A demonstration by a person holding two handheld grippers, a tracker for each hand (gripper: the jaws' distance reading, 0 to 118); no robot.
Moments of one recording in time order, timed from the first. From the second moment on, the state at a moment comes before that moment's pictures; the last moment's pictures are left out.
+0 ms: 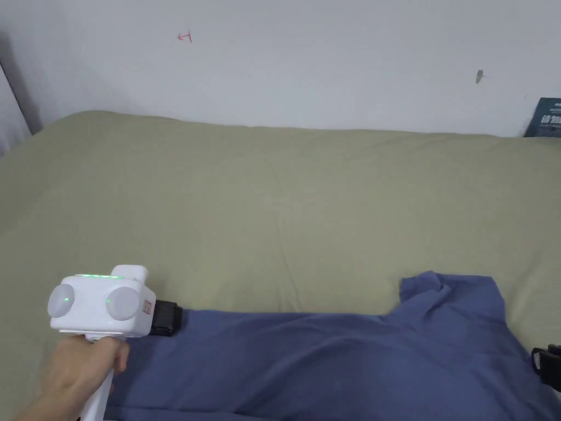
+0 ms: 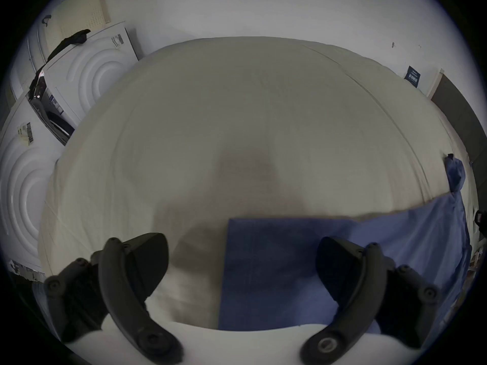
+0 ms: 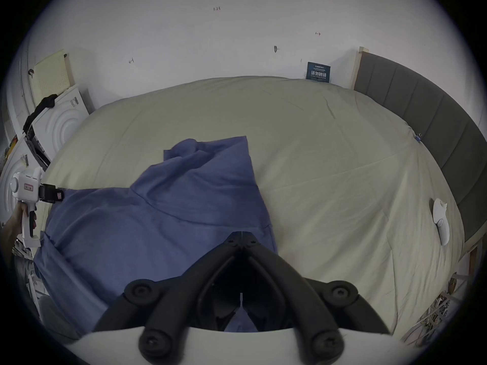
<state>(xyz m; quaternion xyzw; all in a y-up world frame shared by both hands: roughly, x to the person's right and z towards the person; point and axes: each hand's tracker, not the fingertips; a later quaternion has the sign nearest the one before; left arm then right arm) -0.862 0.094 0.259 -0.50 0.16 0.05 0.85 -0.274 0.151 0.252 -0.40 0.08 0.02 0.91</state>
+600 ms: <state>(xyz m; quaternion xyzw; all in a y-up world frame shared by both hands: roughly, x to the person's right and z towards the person) -0.842 0.120 0.277 -0.47 0.13 0.07 0.87 -0.283 0.098 0.152 -0.51 0.04 0.05 0.86</state>
